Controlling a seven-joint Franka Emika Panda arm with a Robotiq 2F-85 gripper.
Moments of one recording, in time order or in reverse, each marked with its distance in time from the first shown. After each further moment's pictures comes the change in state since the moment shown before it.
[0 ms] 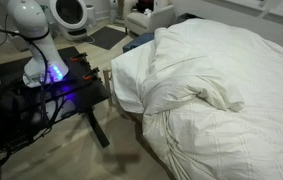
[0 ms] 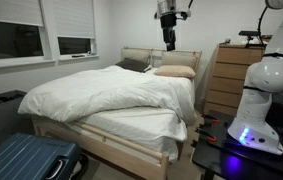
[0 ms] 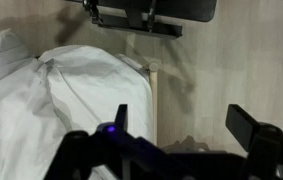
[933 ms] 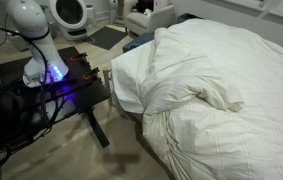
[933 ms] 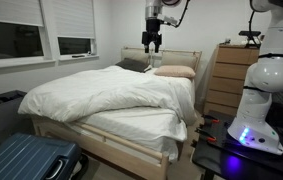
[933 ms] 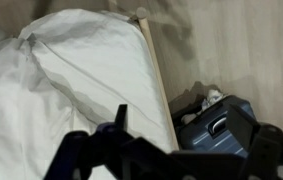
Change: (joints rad) arm -0.012 0.166 -0.022 0.106 -0.006 0.251 0.236
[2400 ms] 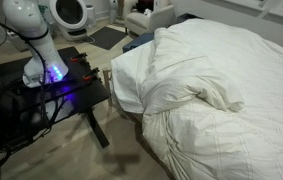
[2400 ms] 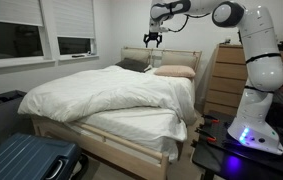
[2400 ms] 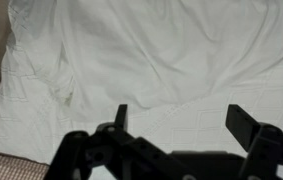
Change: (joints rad) arm -0.189 0.458 -0.334 0.553 -0.143 0.182 0.158
